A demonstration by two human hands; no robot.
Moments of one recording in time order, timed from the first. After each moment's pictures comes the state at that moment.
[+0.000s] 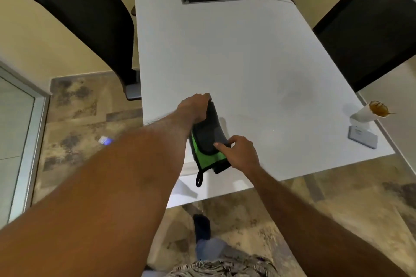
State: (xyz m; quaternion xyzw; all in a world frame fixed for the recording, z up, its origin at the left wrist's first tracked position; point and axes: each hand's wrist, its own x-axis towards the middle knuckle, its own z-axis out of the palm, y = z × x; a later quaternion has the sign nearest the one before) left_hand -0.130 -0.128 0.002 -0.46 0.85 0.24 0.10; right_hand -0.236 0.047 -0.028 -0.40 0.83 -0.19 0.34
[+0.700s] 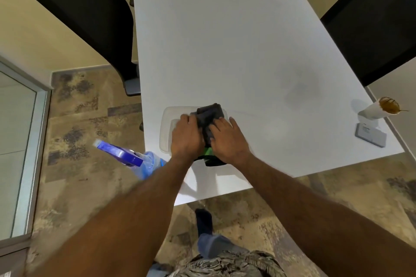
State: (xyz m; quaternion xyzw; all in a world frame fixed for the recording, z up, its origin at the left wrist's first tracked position) left_hand -0.099 -0.041 -0.057 -0.59 0.77 0.23 -0.10; right_hand -0.230 0.007 -0.056 -0.71 0.69 0.01 0.13
